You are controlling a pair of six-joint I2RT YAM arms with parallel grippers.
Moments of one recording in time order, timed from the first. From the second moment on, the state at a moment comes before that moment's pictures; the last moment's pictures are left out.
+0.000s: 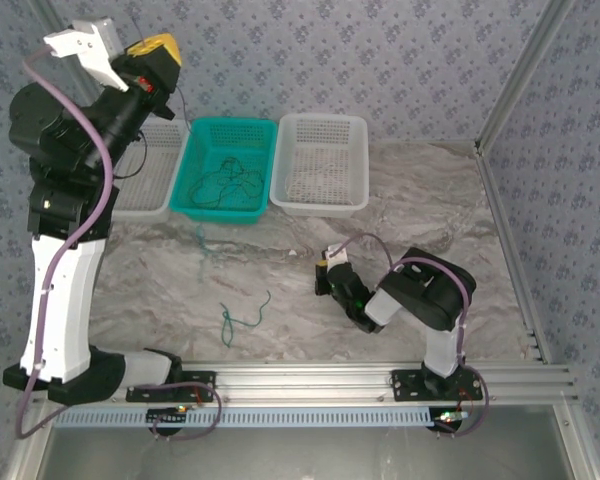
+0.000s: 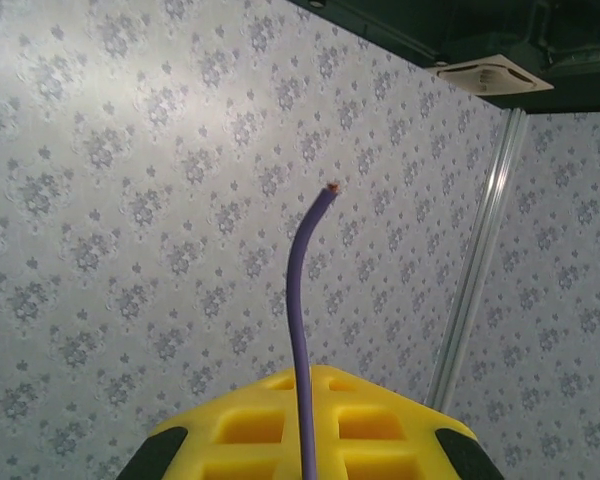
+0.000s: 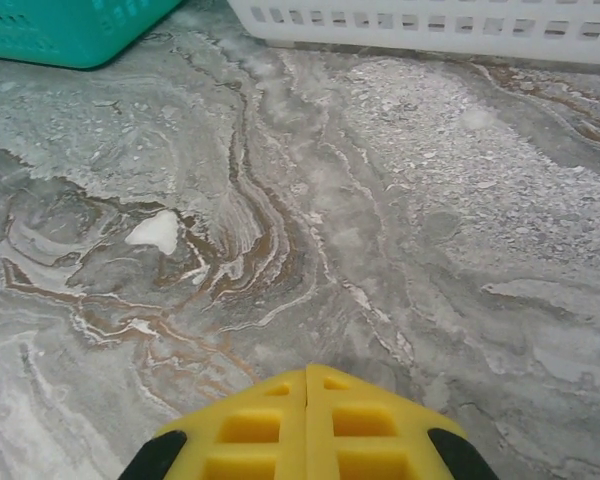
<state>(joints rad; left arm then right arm) -0.31 1.32 2.01 -0.35 0.22 -0.31 0.83 1.88 0.44 0.98 0.33 0.34</state>
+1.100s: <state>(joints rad) -0.28 1.24 1.71 -0.17 0.33 -0.50 0.90 2.04 0.87 0.97 0.08 0.31</state>
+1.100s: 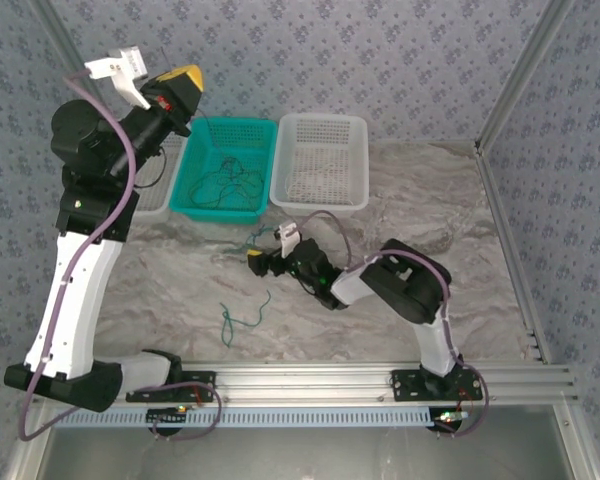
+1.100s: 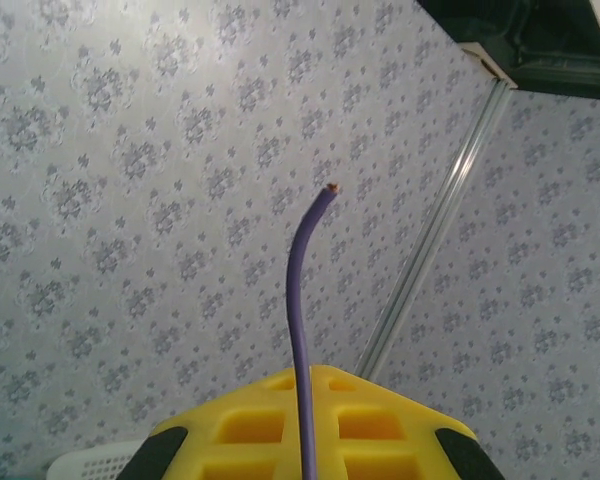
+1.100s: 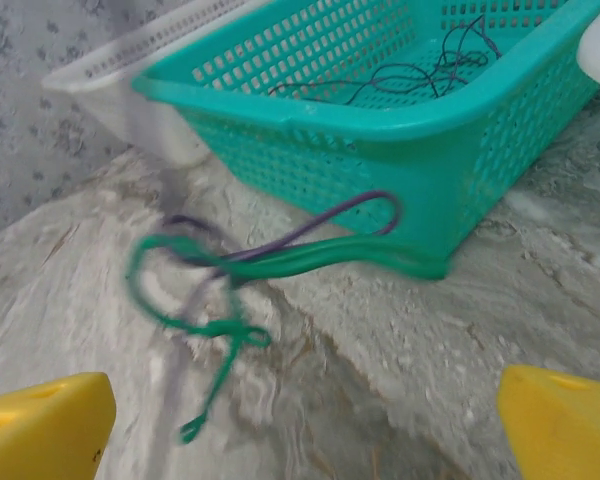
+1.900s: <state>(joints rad) -0.28 1.23 1.75 -0.18 0.34 -0.51 0.96 2.34 1.31 1.05 0.05 0.43</state>
